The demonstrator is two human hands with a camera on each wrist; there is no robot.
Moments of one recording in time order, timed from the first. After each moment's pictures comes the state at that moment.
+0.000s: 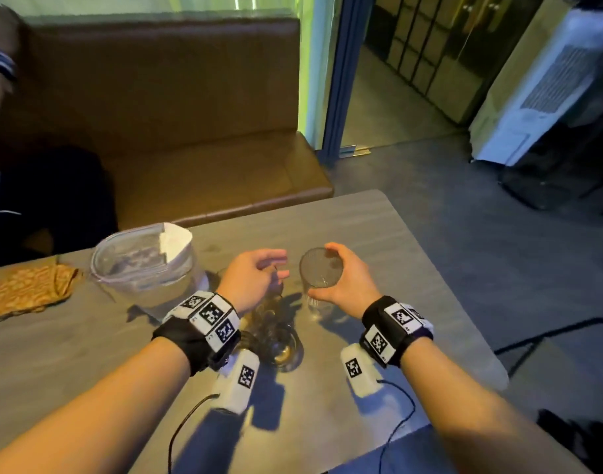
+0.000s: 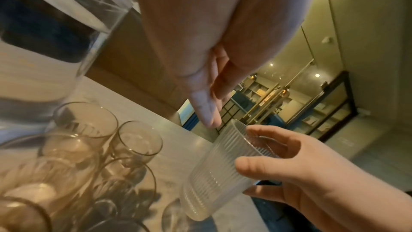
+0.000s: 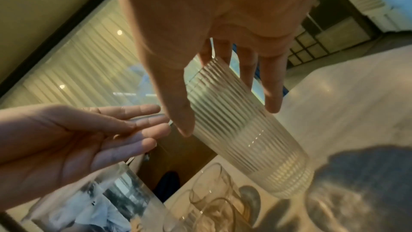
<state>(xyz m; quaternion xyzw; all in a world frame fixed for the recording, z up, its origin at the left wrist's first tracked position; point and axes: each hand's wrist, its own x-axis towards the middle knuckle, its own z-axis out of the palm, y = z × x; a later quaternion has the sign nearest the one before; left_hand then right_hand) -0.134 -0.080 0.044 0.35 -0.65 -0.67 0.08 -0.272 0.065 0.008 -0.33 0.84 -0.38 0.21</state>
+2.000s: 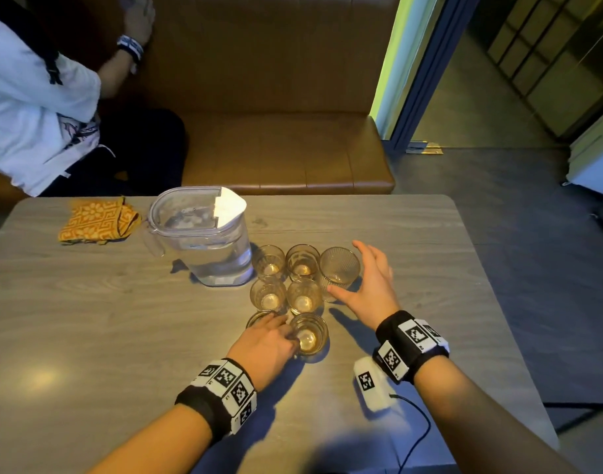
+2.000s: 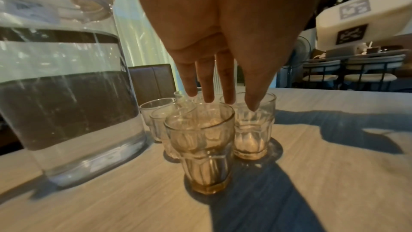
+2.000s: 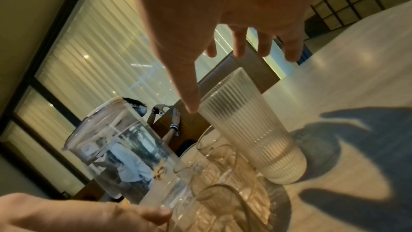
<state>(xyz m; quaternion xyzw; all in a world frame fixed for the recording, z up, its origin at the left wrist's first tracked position) -0.048 -0.037 -0.047 0.13 -0.98 -0.05 -0.17 -0.262 0.038 -0.030 -0.41 0.82 -0.33 0.22</state>
